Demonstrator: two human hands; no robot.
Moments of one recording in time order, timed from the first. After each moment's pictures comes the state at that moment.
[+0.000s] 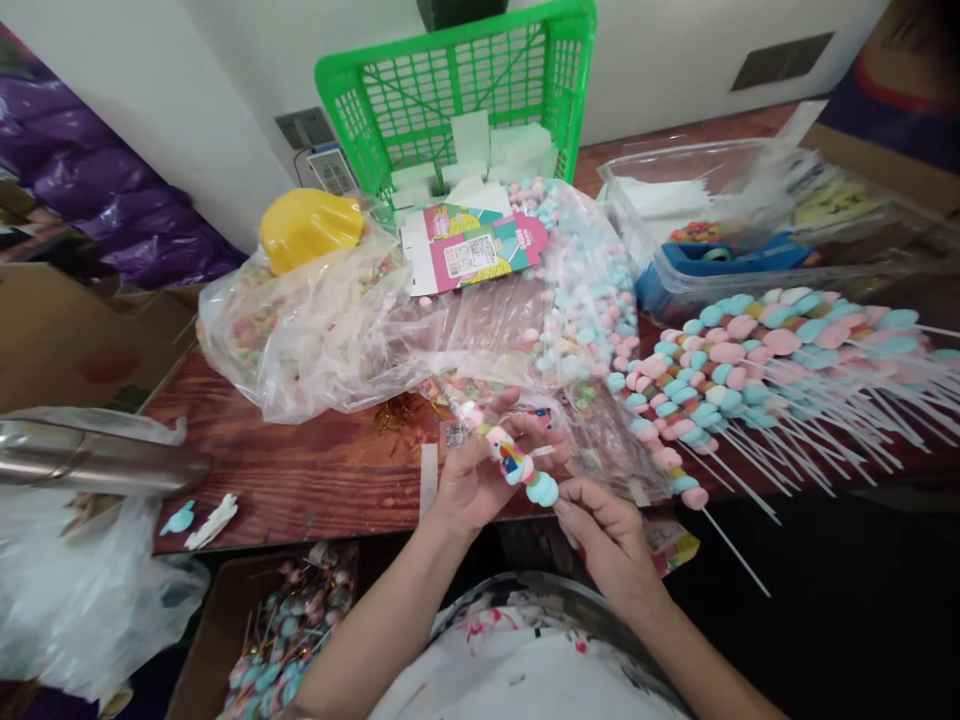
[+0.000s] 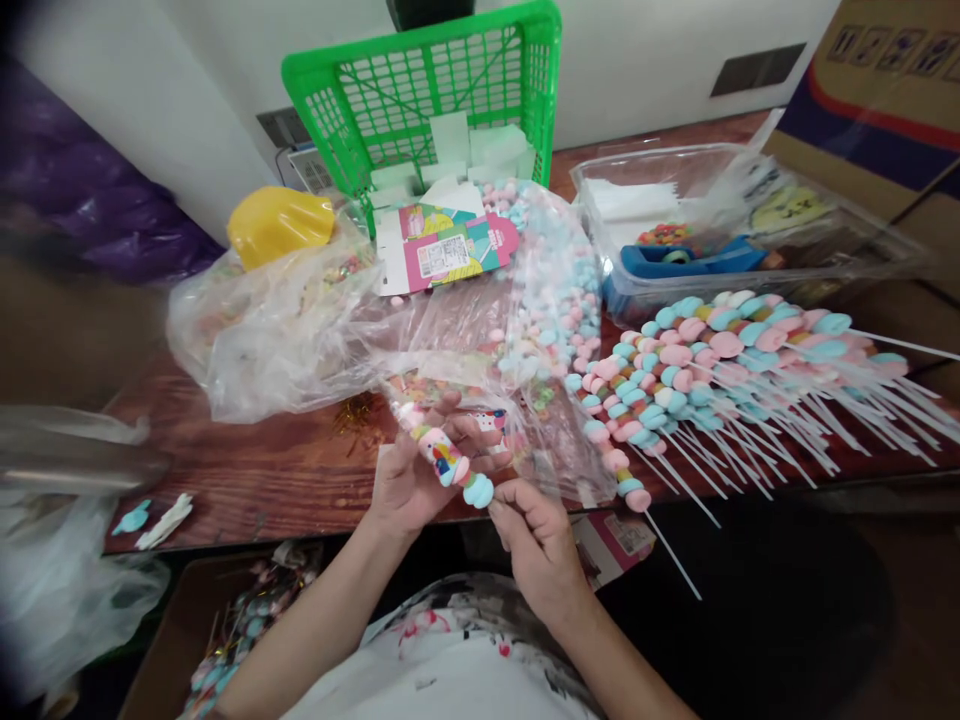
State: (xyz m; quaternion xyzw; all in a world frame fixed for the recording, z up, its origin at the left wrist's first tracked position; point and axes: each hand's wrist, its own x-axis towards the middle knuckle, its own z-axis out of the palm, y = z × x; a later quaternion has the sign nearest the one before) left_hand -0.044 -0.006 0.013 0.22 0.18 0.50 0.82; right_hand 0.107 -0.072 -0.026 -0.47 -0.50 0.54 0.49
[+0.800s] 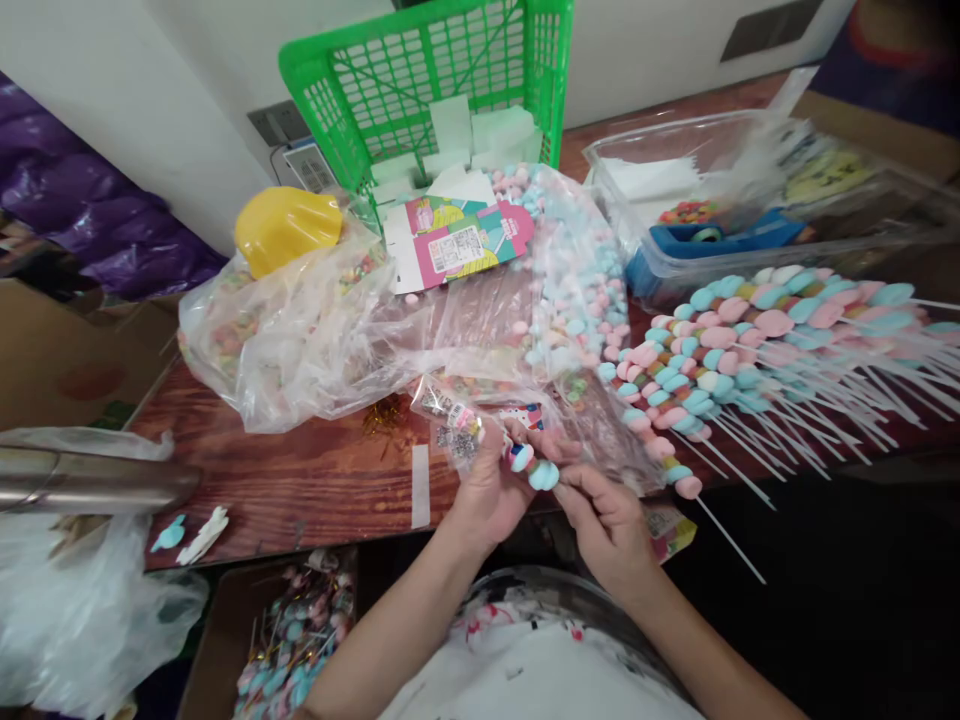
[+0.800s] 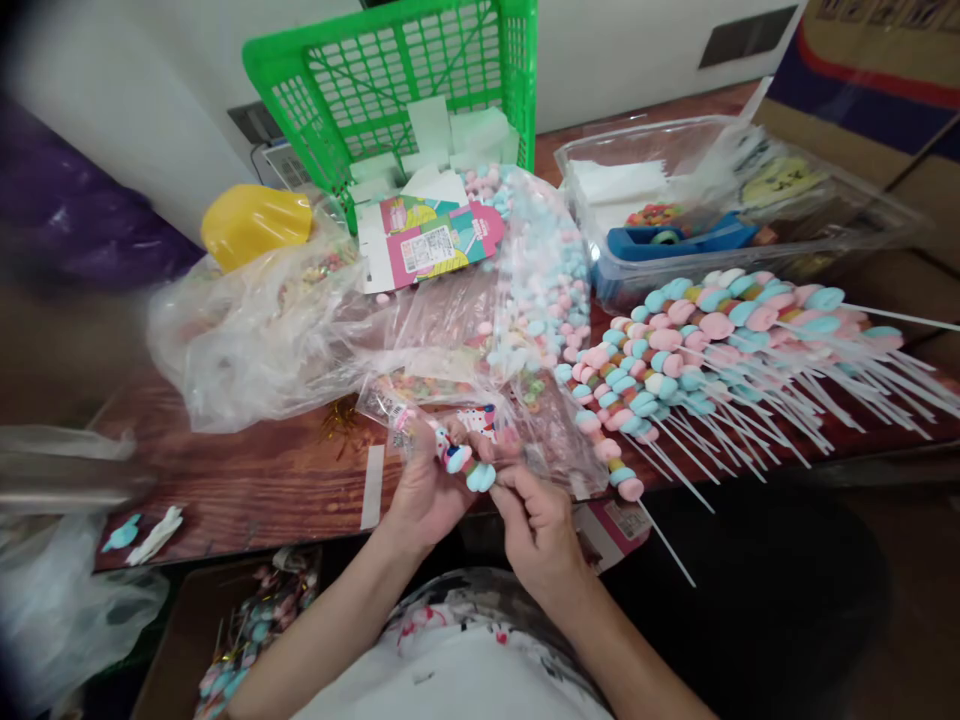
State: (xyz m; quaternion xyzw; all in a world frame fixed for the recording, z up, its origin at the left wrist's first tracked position) left_hand -0.012 -0.014 0.010 0.19 0.26 0.49 0.81; right_hand 0.117 -0.063 -0.031 -0.50 -0.63 0.32 0.50
